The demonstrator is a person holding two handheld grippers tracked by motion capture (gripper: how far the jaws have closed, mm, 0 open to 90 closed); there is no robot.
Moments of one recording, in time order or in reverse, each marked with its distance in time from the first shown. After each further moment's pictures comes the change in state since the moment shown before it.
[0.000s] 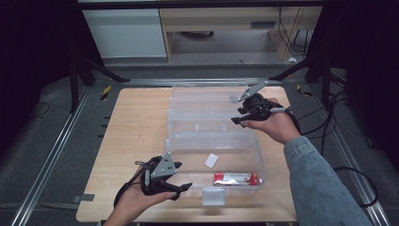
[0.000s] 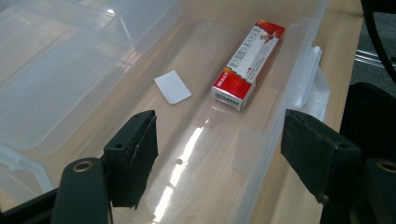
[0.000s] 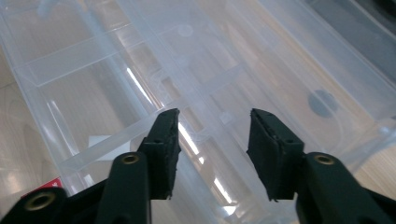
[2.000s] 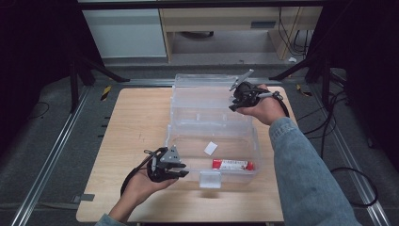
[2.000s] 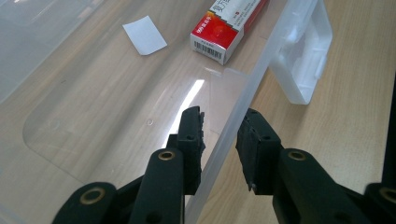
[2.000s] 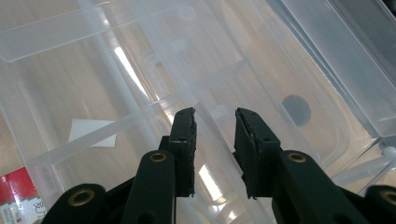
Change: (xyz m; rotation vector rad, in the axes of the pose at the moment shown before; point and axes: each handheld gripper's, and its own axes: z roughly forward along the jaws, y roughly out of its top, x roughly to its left) left arm 0.045 -0.007 0.039 0.154 -0.071 0.018; right arm -0.038 0.029 0.037 0.104 -0.045 -0.069
